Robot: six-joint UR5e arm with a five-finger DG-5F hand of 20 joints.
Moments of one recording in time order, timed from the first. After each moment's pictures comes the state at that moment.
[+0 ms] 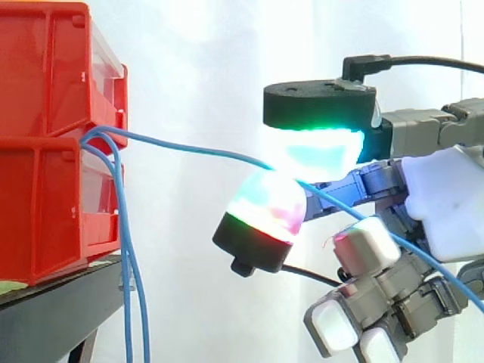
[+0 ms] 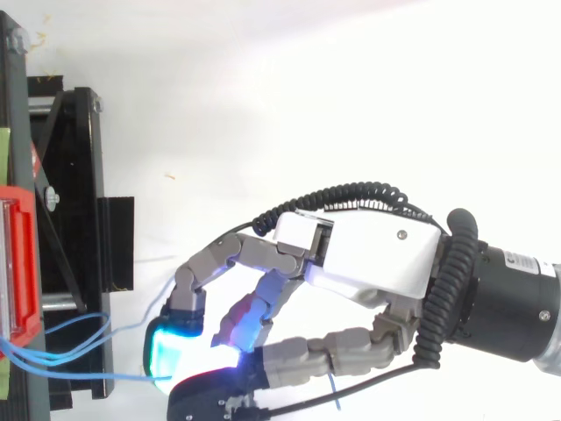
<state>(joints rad) 0.31 -2.29 -1.09 -3.15 -1.04 0.12</state>
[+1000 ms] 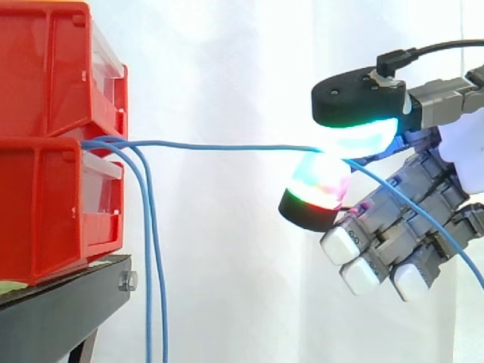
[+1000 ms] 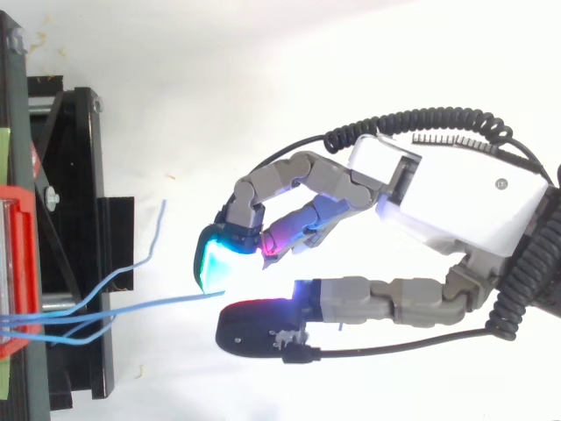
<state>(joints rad) 0.32 -2.21 -1.10 -3.28 -0.87 -0.07</state>
